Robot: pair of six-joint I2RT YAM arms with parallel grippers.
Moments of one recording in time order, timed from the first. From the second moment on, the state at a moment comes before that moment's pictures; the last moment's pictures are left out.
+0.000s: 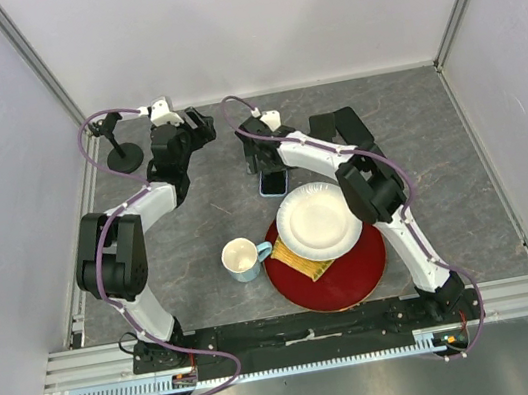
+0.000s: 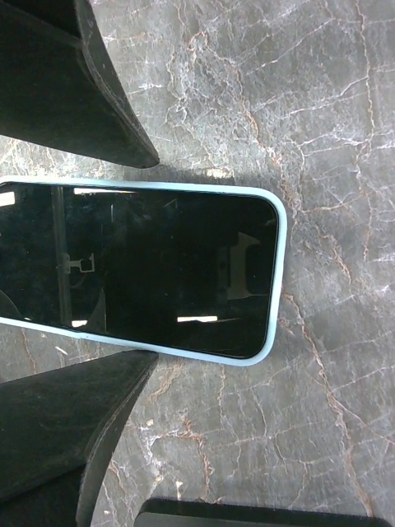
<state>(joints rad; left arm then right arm) -0.24 1.76 1.06 0.58 -0.08 -0.41 0.67 2.38 1.98 -0.63 0.43 0.64</state>
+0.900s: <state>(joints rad) -0.24 1.76 1.06 0.58 -0.08 -0.41 0.68 2.42 2.04 -0.64 0.38 0.57</state>
